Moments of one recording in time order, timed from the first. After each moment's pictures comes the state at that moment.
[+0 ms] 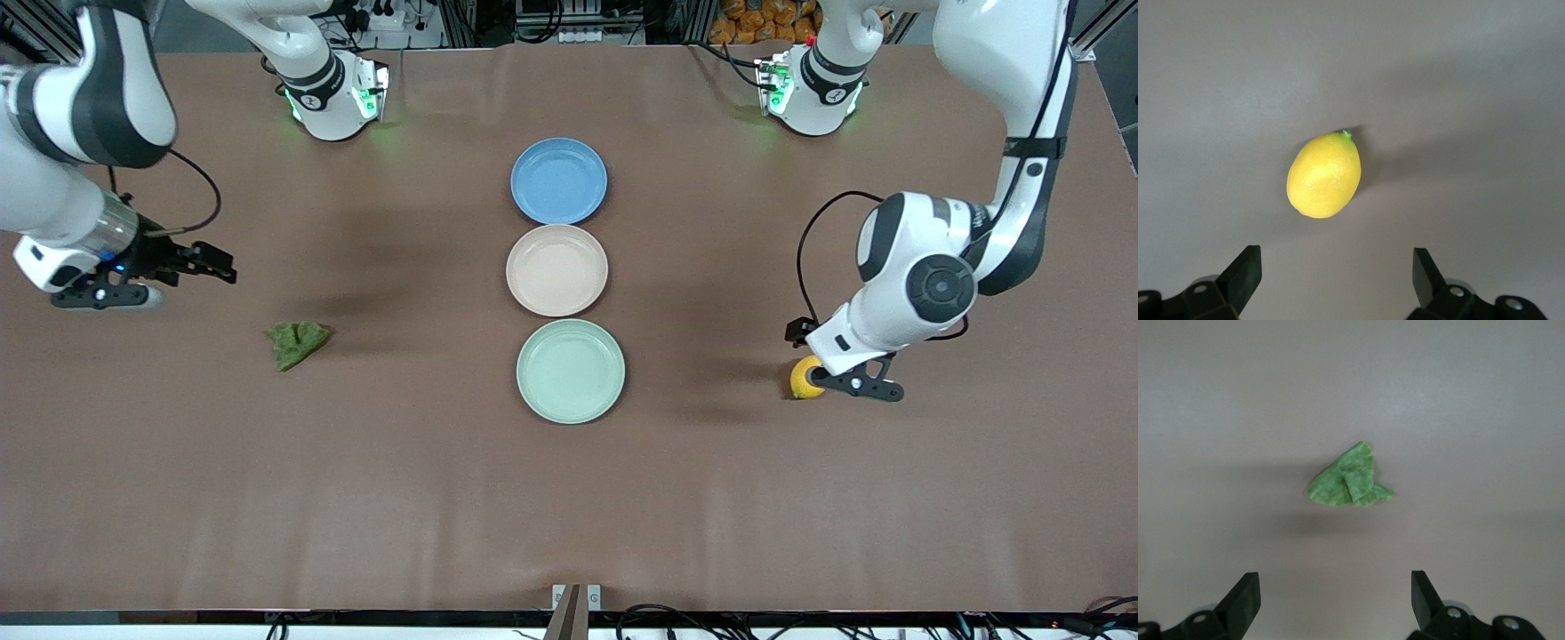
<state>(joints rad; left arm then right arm) -0.17 0.39 -0.06 -1.84 0.08 2.12 0.00 -0.01 -0.04 -0.05 -2.13 0.05 2.03 -0.10</state>
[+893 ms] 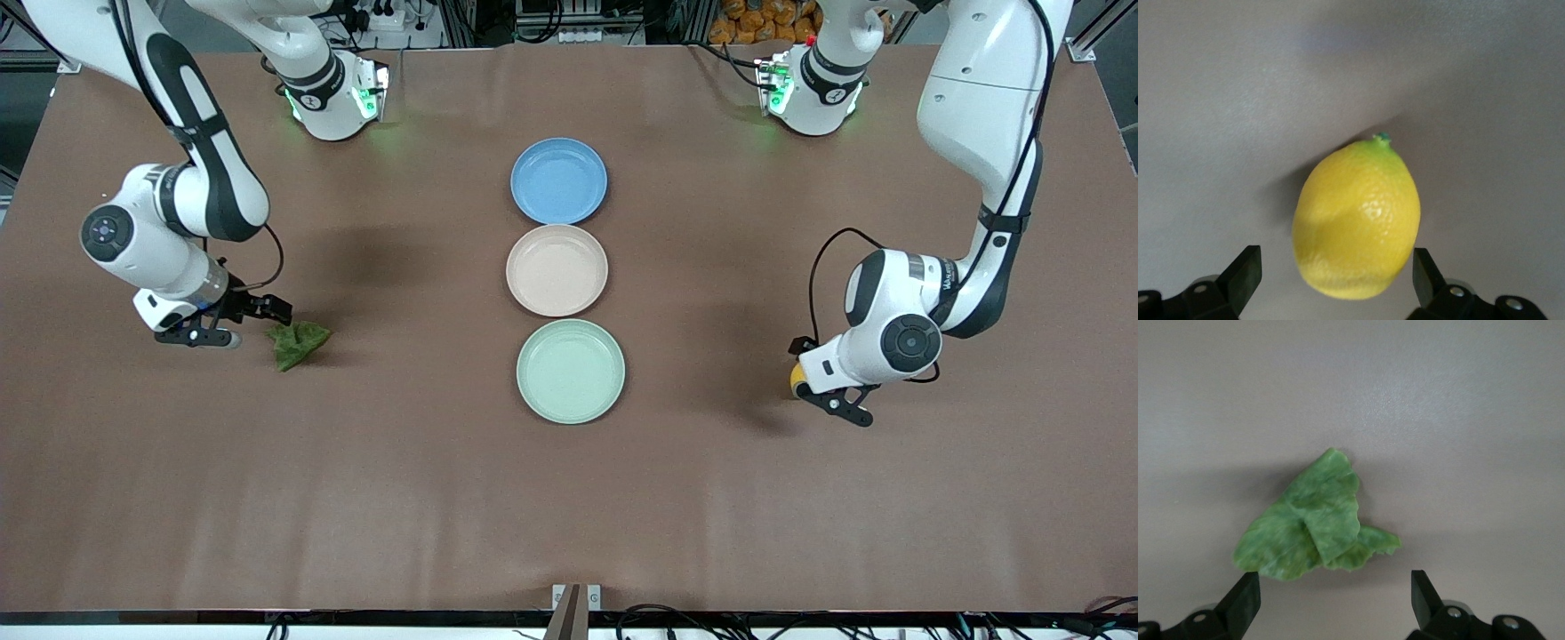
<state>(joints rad) -0.11 0.60 -0.06 -1.81 0.13 2.23 0.23 -0.02 0.24 -0.05 -2.32 0.05 2.54 -0.05</state>
